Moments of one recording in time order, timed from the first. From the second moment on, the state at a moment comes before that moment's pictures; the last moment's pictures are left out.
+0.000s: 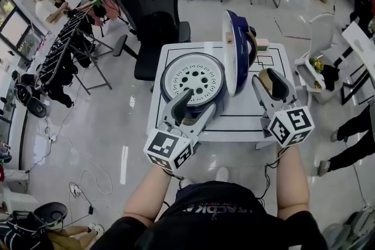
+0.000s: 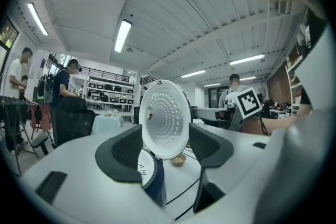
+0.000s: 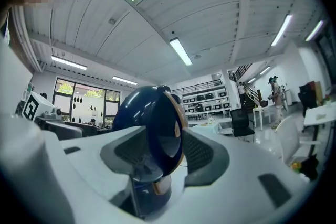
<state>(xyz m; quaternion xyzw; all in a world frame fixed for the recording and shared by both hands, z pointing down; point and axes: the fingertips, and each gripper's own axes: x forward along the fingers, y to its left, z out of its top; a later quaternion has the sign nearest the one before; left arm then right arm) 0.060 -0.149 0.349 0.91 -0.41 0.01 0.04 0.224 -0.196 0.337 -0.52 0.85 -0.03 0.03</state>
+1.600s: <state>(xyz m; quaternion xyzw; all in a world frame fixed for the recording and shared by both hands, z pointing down) 0.031 -0.095 0.339 0.95 -0.30 -0.01 0.04 0.203 -0.099 0.324 -0.62 0.78 -0.01 0.03</state>
